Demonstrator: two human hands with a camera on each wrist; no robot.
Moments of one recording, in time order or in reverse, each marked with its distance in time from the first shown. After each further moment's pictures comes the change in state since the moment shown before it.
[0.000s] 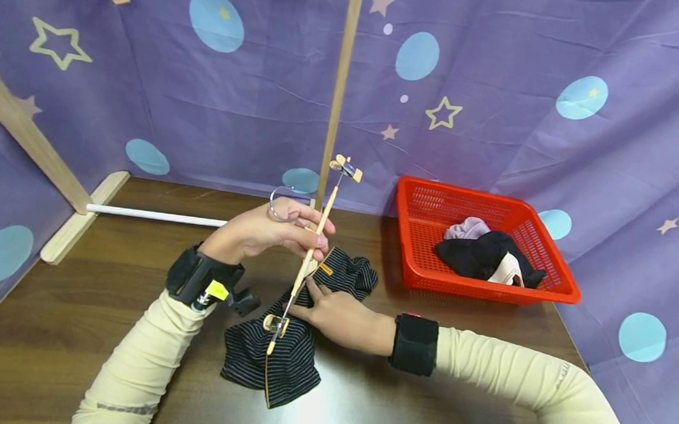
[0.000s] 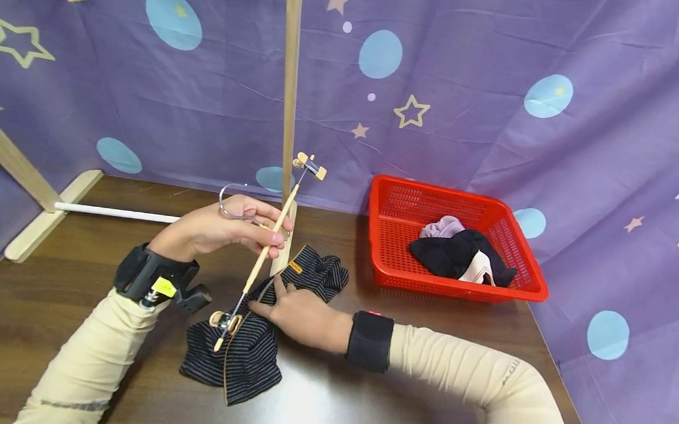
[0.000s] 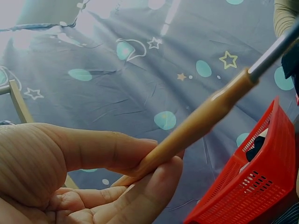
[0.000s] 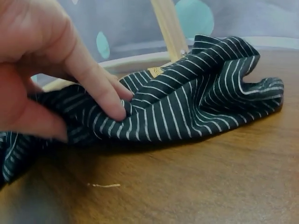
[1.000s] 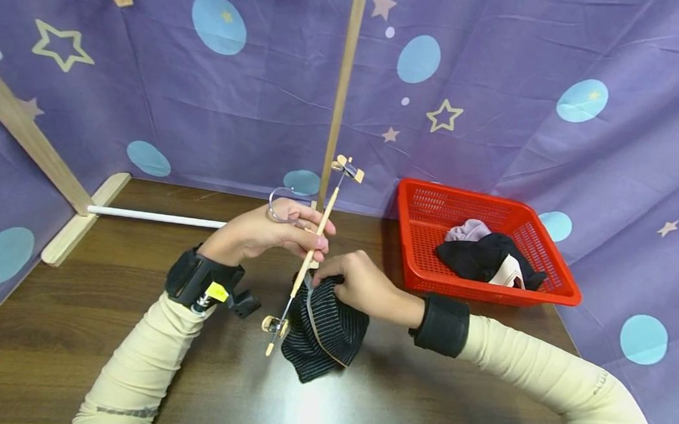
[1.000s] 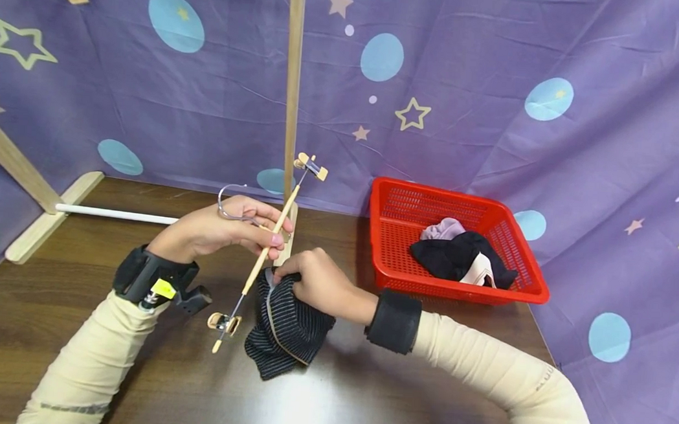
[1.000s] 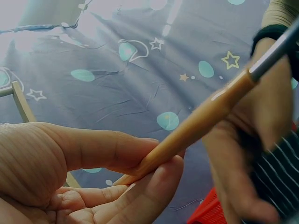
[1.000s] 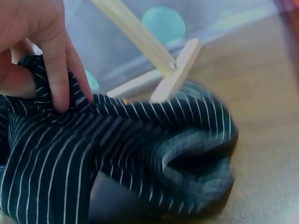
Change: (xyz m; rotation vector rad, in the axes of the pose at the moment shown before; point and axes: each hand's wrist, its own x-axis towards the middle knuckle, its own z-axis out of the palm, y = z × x) left_hand -0.003 0.000 -0.001 0.033 0.013 0.015; right_hand -0.005 0.045 -0.051 0.769 0.316 0.167
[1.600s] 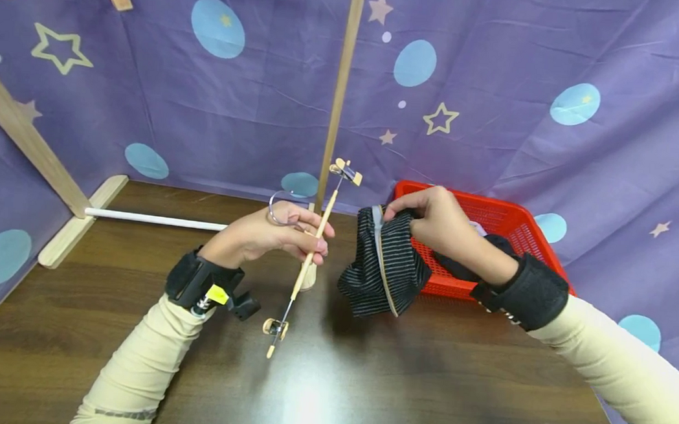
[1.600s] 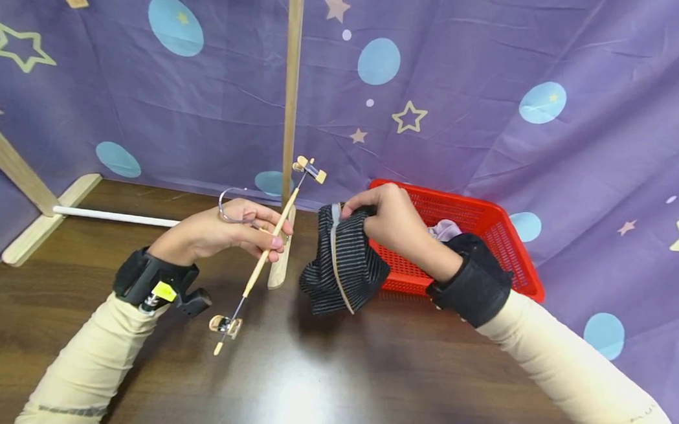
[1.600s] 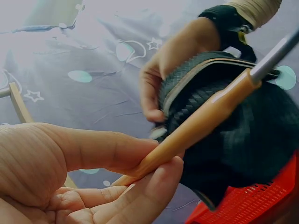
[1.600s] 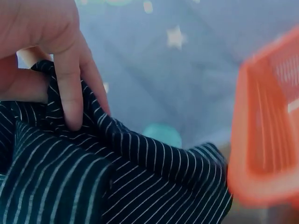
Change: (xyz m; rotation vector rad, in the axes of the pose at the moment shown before) left_hand 0.001 -0.003 0.001 0.011 -0.029 0.027; right_hand -0.012 -0.006 -0.130 0.002 0.194 0.412
